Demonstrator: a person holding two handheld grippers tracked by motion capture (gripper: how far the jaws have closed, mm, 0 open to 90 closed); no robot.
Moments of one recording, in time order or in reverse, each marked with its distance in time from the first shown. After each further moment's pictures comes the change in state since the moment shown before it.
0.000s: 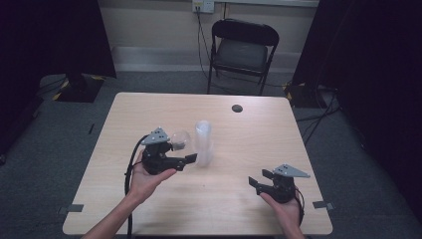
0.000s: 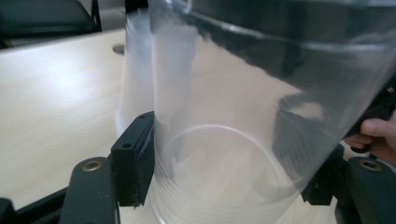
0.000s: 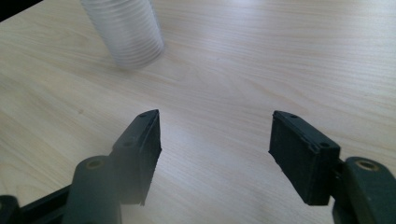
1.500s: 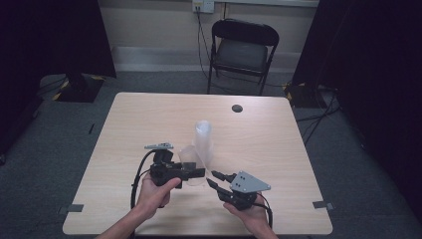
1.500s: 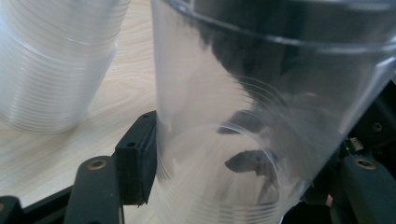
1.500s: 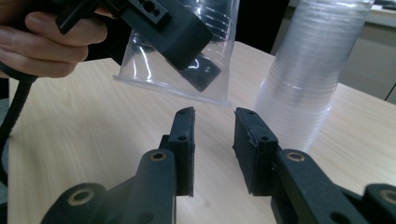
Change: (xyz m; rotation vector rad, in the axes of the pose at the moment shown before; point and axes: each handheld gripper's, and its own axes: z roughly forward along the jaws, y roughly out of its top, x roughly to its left) left arm -0.008 -0.030 0.018 0.036 -0.255 -0.363; right arm 0.111 0.026 0.024 -0.268 0.267 -0.385
